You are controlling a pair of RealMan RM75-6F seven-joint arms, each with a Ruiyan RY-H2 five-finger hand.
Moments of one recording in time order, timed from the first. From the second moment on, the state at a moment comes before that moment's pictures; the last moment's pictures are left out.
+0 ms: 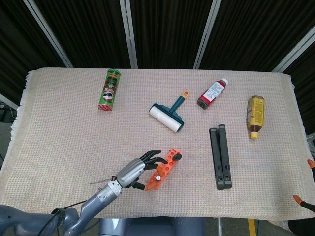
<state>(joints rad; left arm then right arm) -0.68 -1.76 -0.01 -1.51 1.63 1.14 -0.43 -0.10 -1.13 0.04 -1.40 -1.48 1.55 0.21</state>
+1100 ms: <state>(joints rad) -0.68 -1.73 0.00 -1.53 1.67 1.17 -0.39 -0.10 -1.13 0.04 -1.39 -1.47 1.55 0.21</state>
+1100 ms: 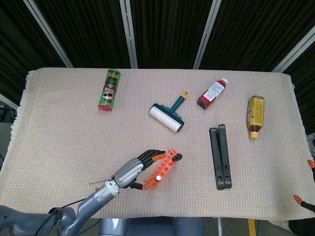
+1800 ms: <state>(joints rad) -0.55 -1.47 0.00 -1.67 1.63 1.34 -0.06 -0.08 -1.10 0.05 -1.43 -1.49 1.55 0.15</state>
